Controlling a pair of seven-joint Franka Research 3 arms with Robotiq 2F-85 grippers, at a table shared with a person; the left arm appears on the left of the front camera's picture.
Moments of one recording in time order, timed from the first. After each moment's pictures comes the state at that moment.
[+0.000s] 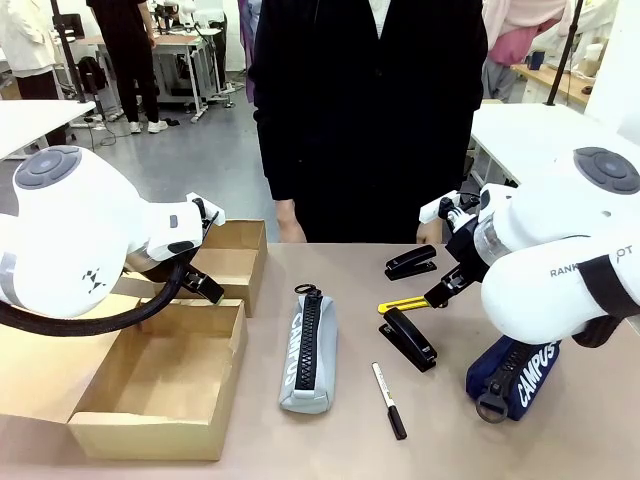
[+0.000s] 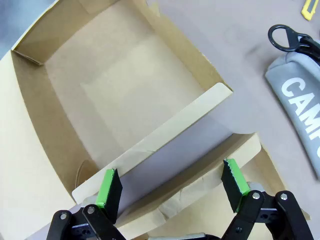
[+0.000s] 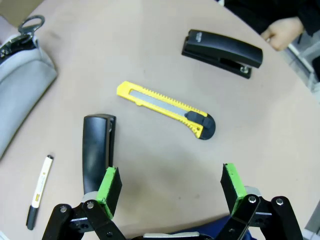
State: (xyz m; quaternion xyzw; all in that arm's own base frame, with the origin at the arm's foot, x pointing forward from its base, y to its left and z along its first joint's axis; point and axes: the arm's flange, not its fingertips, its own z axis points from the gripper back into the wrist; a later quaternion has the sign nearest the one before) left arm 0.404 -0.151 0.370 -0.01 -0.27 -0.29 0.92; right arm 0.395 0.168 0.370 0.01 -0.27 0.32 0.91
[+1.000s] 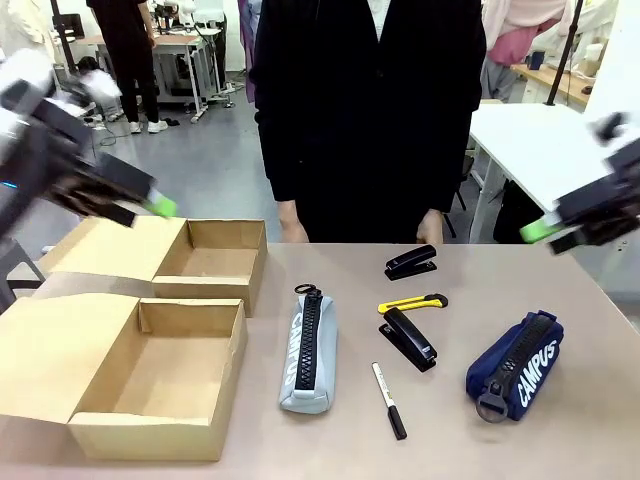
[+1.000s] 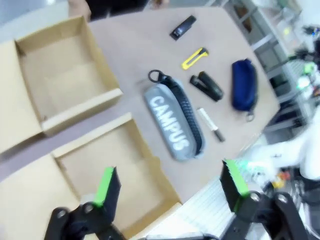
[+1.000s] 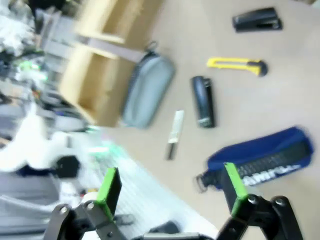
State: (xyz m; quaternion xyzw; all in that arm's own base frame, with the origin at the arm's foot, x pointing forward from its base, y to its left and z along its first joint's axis) left arm 0.306 -0.052 0.562 -0.31 -0.28 -0.16 0.89; right arm 0.321 -0.018 0.519 0.40 -0.18 0.14 0.89
